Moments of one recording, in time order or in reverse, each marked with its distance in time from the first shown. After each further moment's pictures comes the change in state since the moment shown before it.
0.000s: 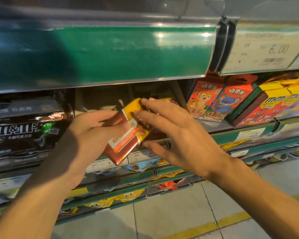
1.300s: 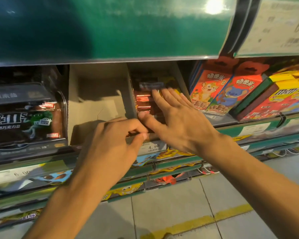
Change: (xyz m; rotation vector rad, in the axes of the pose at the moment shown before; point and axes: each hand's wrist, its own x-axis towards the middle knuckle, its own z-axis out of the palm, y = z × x) left_hand -0.011 -0.028 0.029 0.777 0.050 0.293; right_hand 0.021 0.006 0.013 -0.133 -0.327 0.509
